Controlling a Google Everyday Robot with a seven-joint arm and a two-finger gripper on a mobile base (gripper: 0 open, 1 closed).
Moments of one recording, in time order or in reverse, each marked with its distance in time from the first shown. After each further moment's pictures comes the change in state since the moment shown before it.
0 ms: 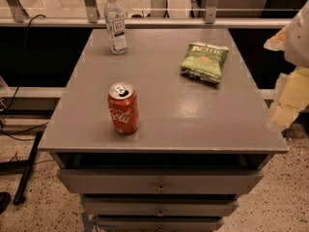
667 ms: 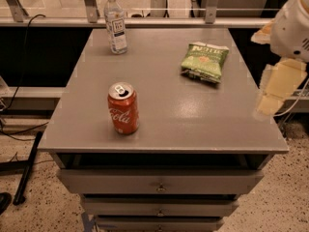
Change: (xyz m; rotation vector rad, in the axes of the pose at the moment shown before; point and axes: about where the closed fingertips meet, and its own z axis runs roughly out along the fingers) arm -0.019 -0.016 0.005 0.006 -0.041 -0.027
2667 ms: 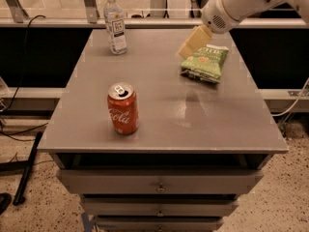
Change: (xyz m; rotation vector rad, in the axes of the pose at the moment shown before) arm -0.128 -0.184 0.111 0.140 -0.425 0.195
